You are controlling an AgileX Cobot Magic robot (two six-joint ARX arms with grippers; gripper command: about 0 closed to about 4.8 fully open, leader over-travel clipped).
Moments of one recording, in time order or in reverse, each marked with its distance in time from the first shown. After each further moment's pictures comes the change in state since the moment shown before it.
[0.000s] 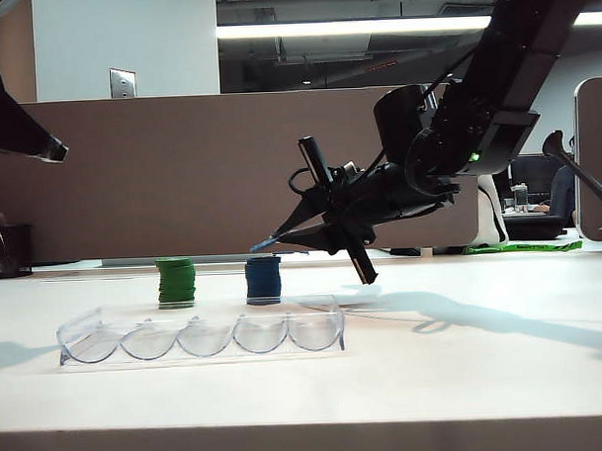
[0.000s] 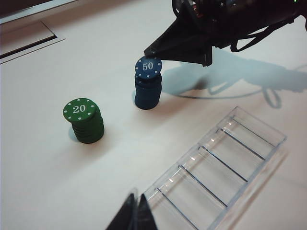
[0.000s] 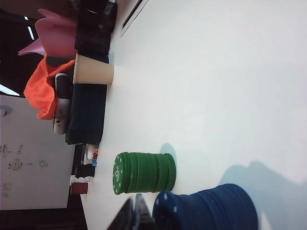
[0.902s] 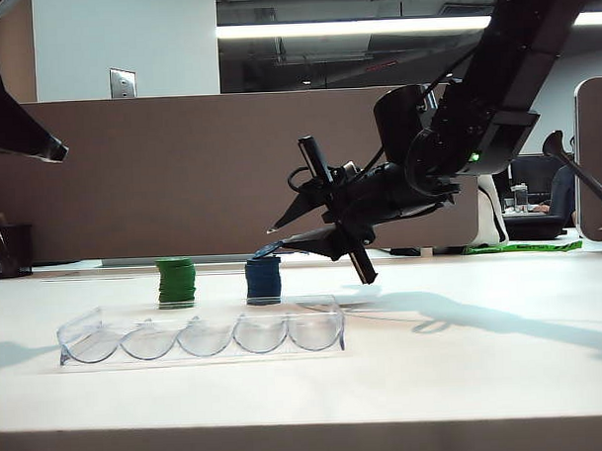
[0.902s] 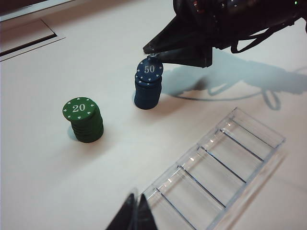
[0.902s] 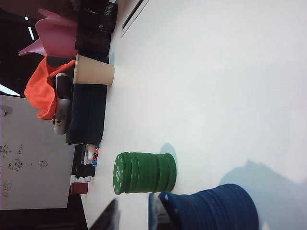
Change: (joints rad) left arm 0.000 0.000 0.000 0.000 0.000 -0.014; right arm 0.000 0.000 0.000 0.001 0.000 0.000
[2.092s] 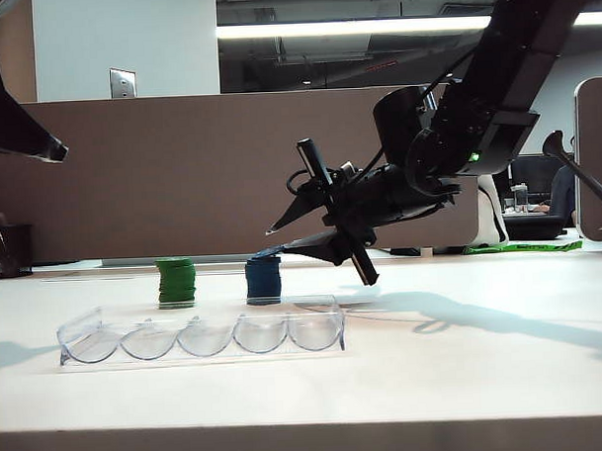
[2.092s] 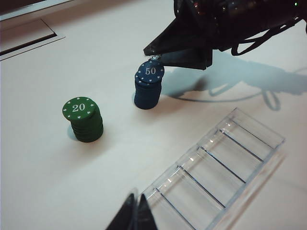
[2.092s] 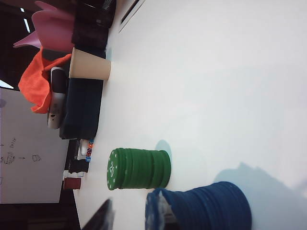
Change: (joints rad) left arm 0.000 0.000 0.000 0.000 0.000 -0.004; right arm 0.000 0.000 0.000 -0.021 -0.005 -0.045
